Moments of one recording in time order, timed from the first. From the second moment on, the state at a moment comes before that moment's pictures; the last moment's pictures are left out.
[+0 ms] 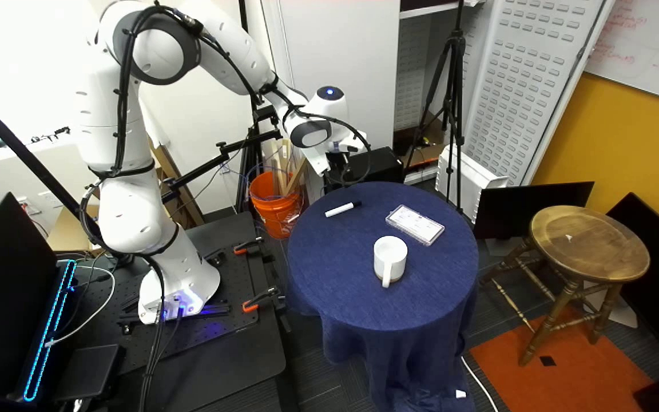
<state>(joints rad) 0.12 0.28 0.14 -2.30 0.28 2.72 -0.10</state>
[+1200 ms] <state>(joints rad) 0.13 0.49 0.10 -2.26 0.15 2.83 0.05</state>
